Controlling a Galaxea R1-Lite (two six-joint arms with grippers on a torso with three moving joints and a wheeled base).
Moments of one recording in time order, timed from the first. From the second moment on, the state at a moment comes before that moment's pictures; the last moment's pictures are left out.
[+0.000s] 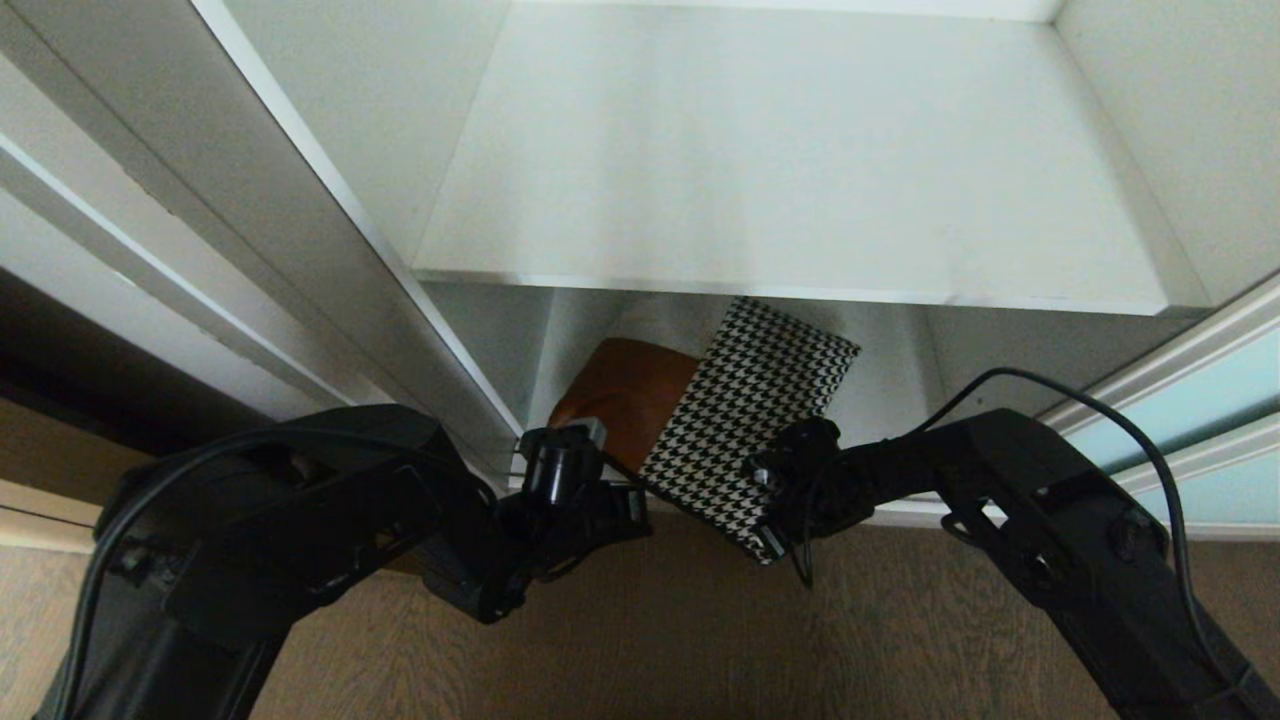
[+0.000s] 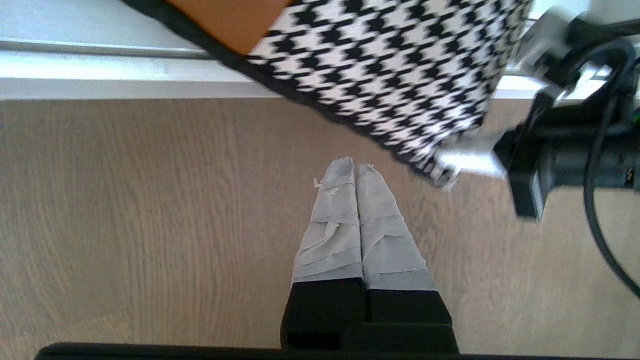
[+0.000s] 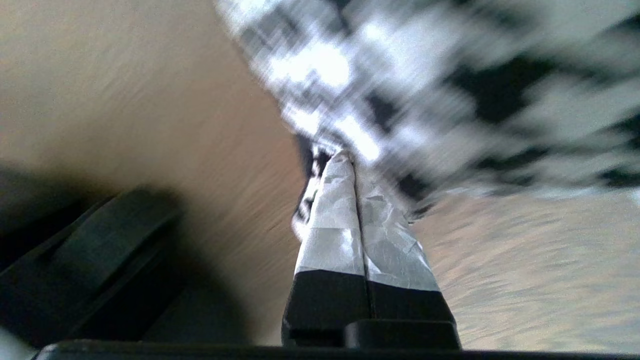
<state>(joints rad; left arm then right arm) -0.49 2.41 -1.10 -0.90 -0.05 -0.37 0.31 2.74 -1.95 0.18 0.19 -0.25</state>
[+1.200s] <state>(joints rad) -0.51 2.41 -1.09 -0.90 -0.05 -0.36 0.18 2.74 -1.94 -0.28 0.04 -0.30</state>
